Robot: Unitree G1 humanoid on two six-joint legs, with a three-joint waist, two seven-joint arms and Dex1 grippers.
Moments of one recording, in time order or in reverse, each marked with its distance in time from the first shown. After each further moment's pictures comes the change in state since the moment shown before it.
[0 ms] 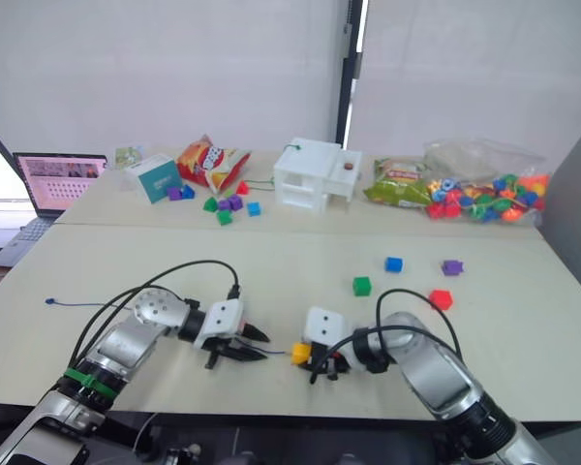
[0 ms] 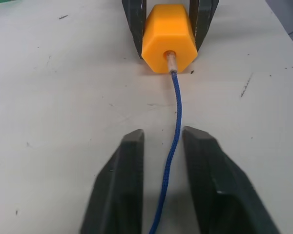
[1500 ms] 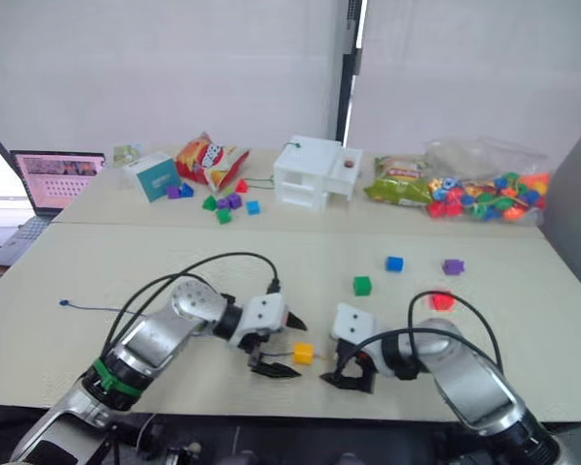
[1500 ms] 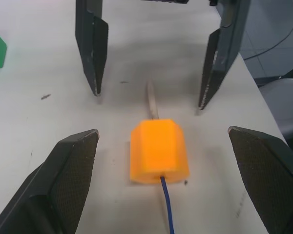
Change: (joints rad) left arm -0.081 -0.090 -0.131 -0.264 0.012 0.368 0.098; right arm 0.144 -0.113 -0.168 -0.131 0.110 0.102 -0.039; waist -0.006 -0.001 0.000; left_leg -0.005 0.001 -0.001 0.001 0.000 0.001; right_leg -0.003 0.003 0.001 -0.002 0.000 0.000
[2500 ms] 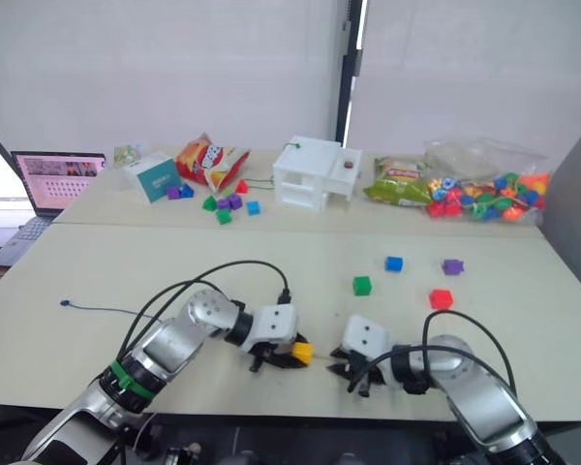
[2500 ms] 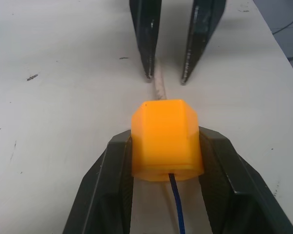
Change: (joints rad) left arm -0.001 -0.034 -0.046 0.078 0.071 -0.061 0.021; right arm 0.094 0.002 -0.028 0.073 0.010 -0.195 -0.025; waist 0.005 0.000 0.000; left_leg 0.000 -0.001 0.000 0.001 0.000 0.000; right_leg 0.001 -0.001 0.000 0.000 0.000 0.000
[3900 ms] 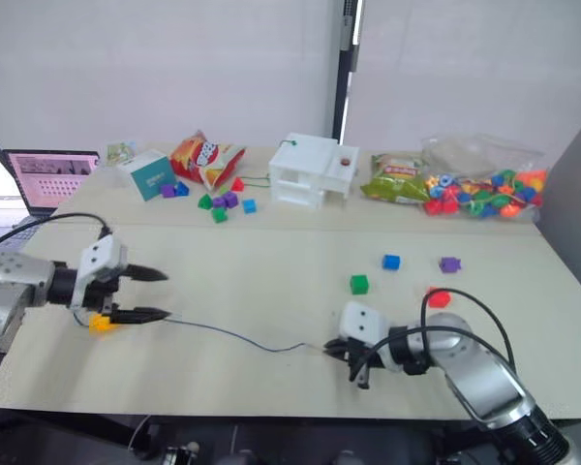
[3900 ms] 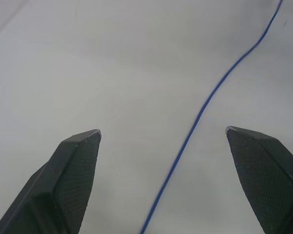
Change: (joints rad) left arm 0.080 0.516 0.502 0.164 -0.340 -0.049 -0.212; right arm -0.136 -0.026 0.033 0.011 0.026 0.008 0.085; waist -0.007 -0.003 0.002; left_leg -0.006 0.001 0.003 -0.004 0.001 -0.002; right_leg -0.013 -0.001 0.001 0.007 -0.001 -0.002
